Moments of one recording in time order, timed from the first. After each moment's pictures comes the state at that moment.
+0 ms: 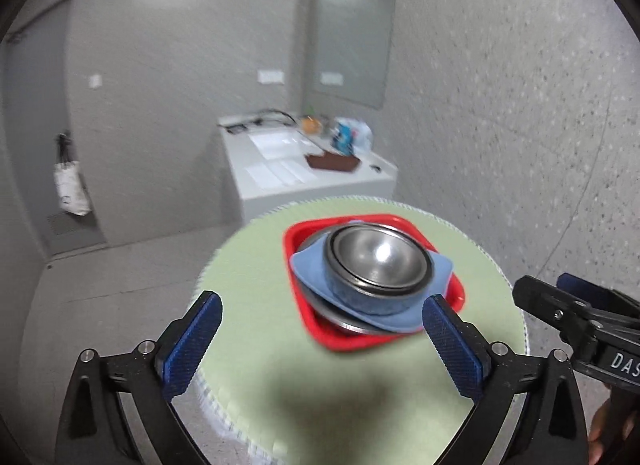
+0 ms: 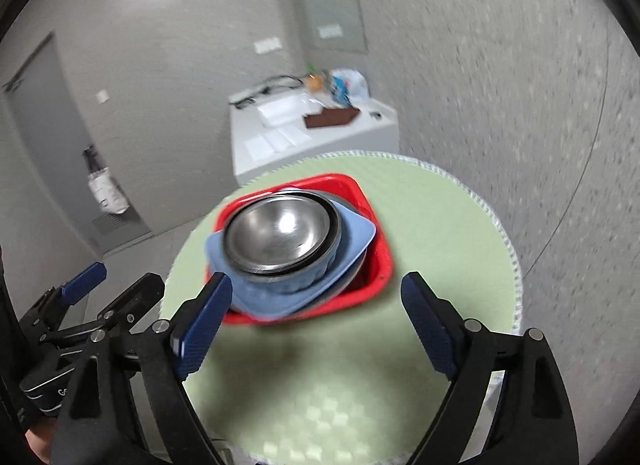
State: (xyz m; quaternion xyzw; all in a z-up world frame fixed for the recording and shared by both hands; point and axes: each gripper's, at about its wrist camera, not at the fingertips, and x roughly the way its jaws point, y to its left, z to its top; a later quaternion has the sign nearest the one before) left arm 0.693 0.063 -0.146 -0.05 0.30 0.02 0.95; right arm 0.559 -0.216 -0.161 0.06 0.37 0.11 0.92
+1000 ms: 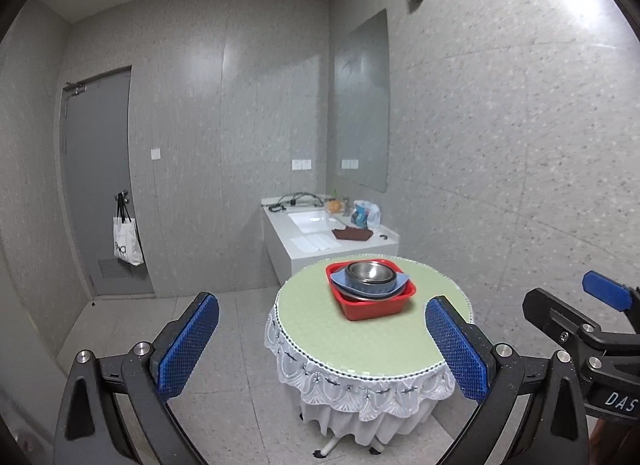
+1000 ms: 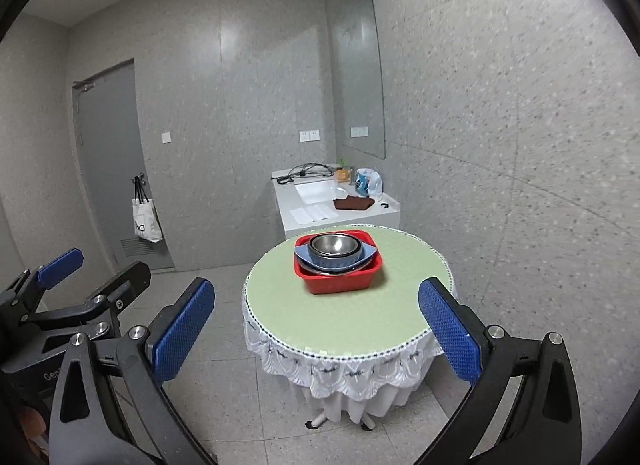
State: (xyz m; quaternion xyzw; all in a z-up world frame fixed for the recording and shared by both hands) left arm 0.203 0.009 -0.056 -0.03 0.16 0.06 0.99; right arm 0.202 -0.212 -0.024 0.02 0.21 0.11 0.97
